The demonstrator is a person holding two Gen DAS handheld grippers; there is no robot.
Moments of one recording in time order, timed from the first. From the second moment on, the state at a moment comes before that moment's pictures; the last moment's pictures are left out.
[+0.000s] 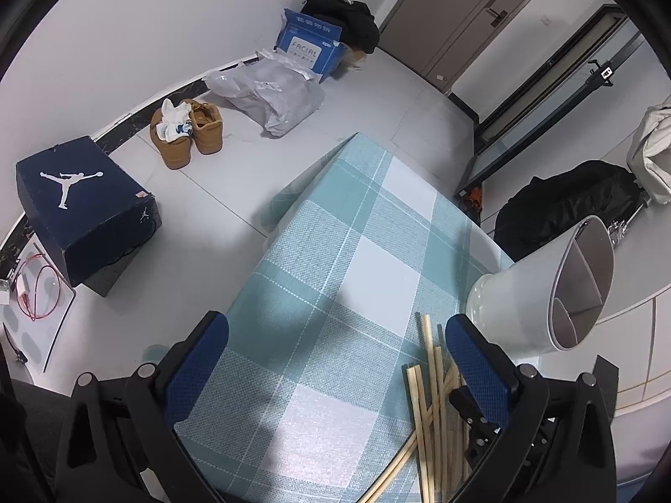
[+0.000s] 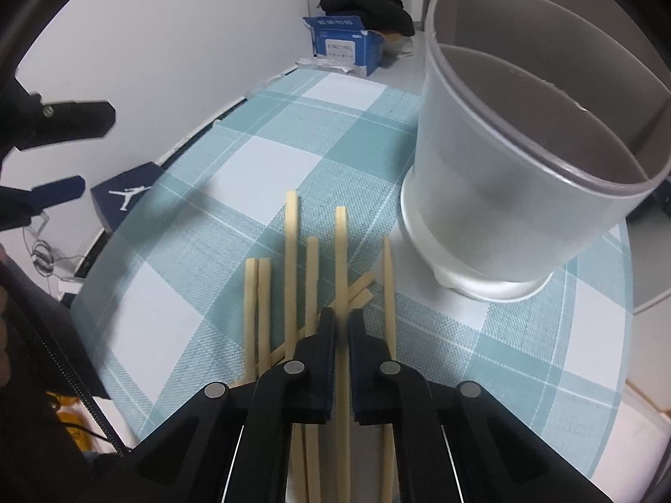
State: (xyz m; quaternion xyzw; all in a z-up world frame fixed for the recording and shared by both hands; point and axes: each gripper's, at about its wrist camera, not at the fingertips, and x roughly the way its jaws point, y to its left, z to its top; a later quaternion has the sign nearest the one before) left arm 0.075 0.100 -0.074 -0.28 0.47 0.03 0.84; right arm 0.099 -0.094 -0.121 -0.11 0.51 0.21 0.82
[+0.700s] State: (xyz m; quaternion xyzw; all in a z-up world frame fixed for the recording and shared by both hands) left arm 0.073 0.088 -0.077 -0.26 0.49 0.03 0.83; right arm 0.065 -0.126 -0.116 -0.13 0.55 0.26 0.78
